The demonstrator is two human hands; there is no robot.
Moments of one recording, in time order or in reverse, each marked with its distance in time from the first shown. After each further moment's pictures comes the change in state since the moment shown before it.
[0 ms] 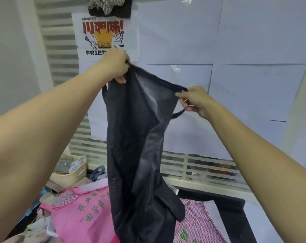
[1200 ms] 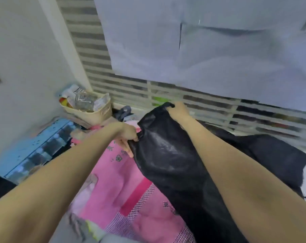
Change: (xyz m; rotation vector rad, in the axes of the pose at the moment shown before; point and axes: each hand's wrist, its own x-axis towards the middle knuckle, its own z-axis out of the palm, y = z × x) left_hand -0.141 -0.218 0.257 -0.143 -1.169 -0.674; right_hand 0.041 0.258 0.231 -0.381 -0.279 0.236
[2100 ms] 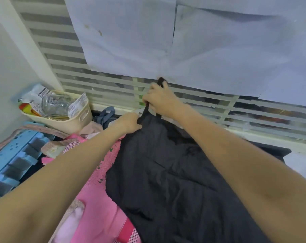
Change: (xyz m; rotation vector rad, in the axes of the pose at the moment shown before) left_hand 0.095 0.027 -0.040 0.253 0.378 0.391; right_hand 0.038 -0.035 -0.005 -1.029 0.060 -0.675
